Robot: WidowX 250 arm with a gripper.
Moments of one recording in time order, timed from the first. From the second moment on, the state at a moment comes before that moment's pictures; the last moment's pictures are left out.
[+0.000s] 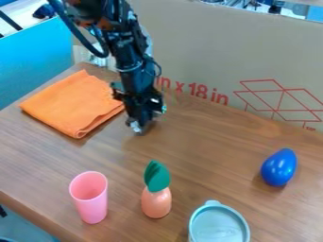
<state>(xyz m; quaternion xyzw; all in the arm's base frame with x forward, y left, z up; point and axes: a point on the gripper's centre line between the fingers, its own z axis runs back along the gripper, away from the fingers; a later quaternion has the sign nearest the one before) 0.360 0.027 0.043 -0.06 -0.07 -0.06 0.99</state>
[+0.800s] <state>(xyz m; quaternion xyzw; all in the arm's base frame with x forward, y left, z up) 0.343 0.035 0.062 -0.10 -0.12 -0.03 0.99</state>
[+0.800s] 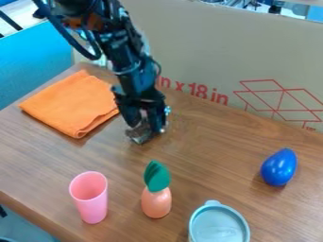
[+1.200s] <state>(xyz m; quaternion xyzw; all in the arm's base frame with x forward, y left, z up) 0.325 0.041 0.086 -0.08 -0.14 -0.03 0.99</state>
